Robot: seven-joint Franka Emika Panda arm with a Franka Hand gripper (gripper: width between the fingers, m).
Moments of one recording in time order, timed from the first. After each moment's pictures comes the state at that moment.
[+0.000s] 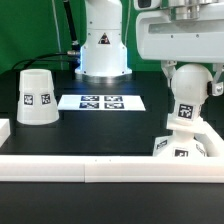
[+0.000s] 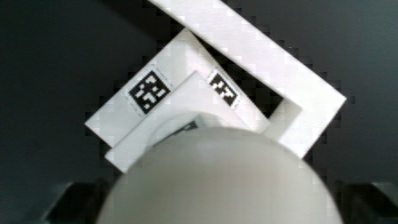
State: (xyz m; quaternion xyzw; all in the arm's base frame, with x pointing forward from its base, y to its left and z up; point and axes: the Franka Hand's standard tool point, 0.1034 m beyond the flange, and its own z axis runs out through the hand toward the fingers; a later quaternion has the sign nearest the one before) arm 0.603 0.104 0.112 -0.88 0.46 0.00 0.07
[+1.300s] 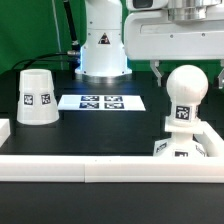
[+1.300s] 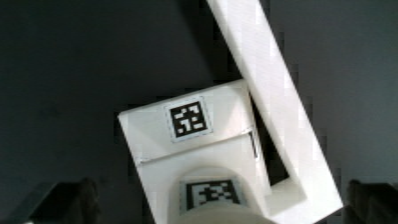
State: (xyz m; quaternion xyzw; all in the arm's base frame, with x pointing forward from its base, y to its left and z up) arm 0.573 0.107 0.112 -0.97 0.24 0.02 0.06
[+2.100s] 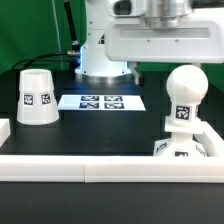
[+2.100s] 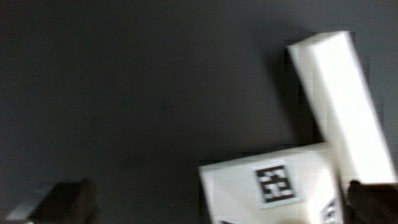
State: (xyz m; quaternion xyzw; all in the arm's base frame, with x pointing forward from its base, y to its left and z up) arm 0.516 0.062 0.098 -0.98 0.20 0.04 0.04
